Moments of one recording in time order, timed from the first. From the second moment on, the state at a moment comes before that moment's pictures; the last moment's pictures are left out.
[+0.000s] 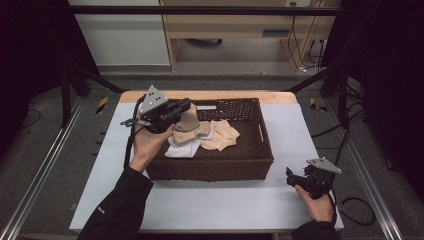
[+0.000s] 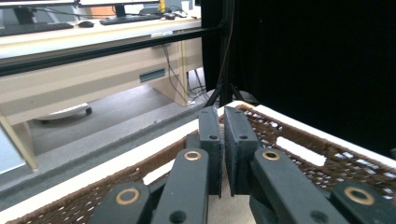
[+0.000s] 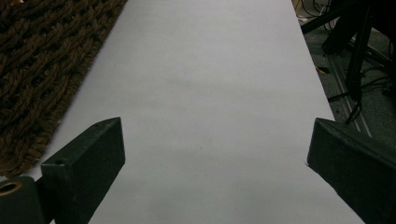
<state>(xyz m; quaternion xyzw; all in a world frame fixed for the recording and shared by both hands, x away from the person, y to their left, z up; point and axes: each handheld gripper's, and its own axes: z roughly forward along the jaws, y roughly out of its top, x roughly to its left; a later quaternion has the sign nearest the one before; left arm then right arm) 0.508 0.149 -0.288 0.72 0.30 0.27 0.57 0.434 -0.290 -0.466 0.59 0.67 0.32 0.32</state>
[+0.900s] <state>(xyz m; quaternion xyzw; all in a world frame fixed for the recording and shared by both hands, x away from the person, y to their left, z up) 0.423 0.153 -0.293 0.71 0.25 0.23 0.61 0.434 -0.290 -0.466 0.59 0.67 0.33 0.32</state>
